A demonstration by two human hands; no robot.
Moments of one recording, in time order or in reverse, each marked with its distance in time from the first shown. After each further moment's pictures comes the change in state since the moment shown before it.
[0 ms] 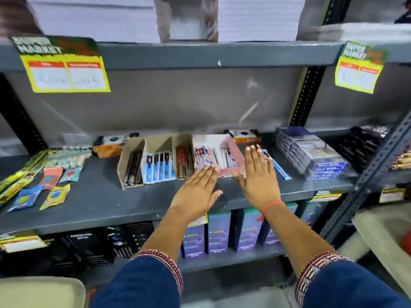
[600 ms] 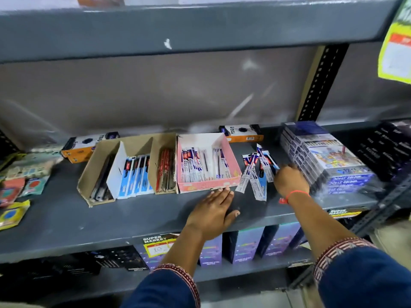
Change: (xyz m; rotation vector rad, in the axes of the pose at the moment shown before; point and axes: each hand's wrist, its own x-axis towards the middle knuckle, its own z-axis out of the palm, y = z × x) left_hand 0.079 0.031 0.086 -0.237 -0.228 -0.029; right_hand 0.090 0.118 0.050 0.157 -0.299 0.544
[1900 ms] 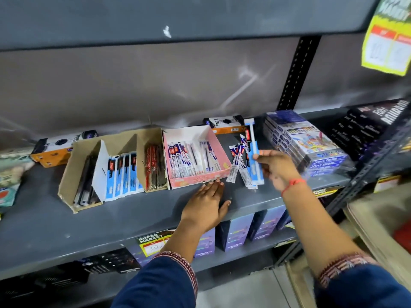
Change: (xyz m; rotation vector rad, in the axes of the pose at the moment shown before) left_hand 0.000 -0.004 0.006 -0.009 0.110 0.046; right_hand -0.047 -0.024 -0.037 1.311 -0.189 0.162
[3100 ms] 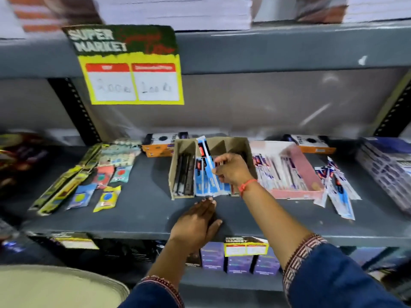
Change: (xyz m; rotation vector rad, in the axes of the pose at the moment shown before) left_hand -0.149 -0.139 -0.053 0.045 0.085 -0.260; right_hand -0.062 0.032 0.271 -0.454 -0.470 -0.090
